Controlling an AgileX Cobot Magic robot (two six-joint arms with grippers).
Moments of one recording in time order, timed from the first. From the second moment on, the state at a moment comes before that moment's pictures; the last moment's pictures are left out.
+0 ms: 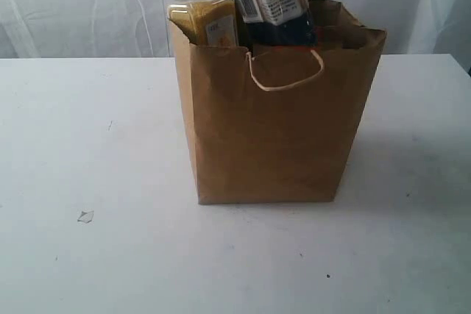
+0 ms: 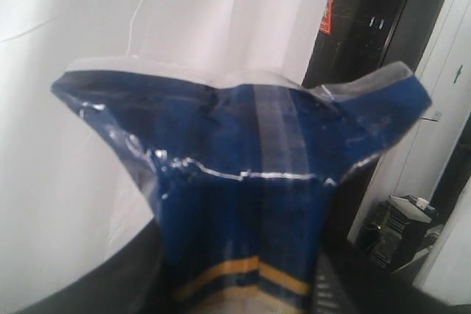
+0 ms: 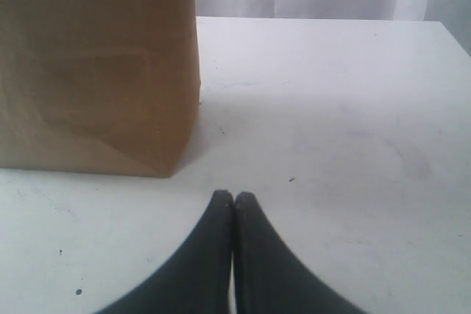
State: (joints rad) left arm -0.69 1.42 -1.42 0.49 -0.13 -0.81; right arm 0.17 0.01 -0.01 0.00 0.34 0.08
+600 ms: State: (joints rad) left arm -0.69 1.51 -1.48 0.48 -0.16 -0.83; right arm 0.17 0.01 -0.01 0.00 0.34 0.08
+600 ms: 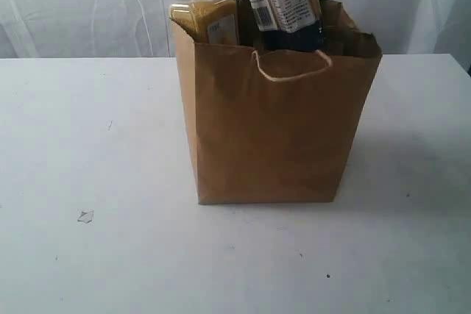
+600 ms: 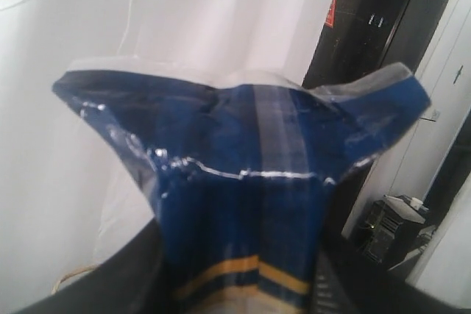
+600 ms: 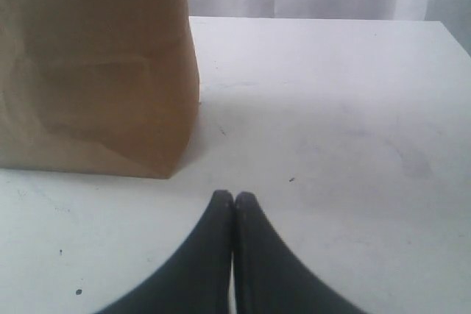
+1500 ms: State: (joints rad) left arm -0.73 1.59 -1.54 0.50 -0.06 -0.84; right arm 0.17 0.01 -0.01 0.00 0.34 0.08
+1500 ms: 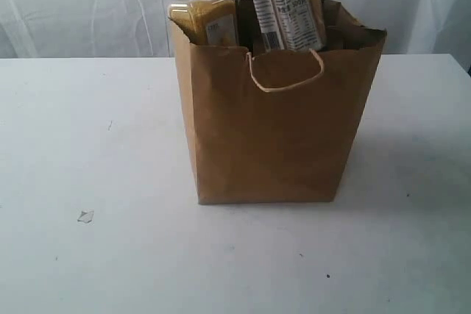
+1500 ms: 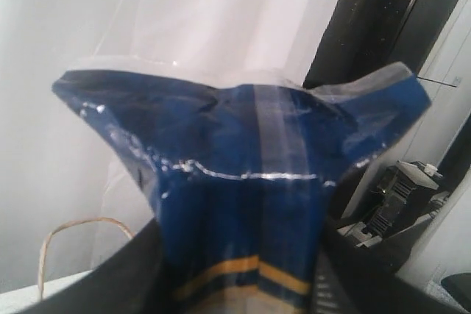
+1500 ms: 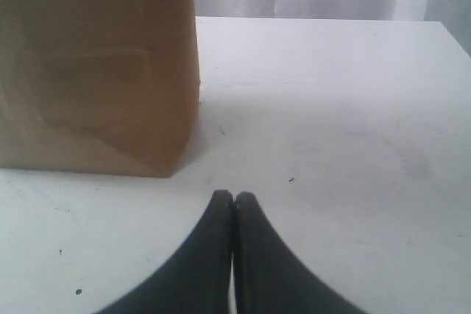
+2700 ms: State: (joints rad) left arm -0.76 1.64 -1.41 0.52 0.07 -0.86; right arm 0.17 0.01 -0.01 0.00 0.34 0.08
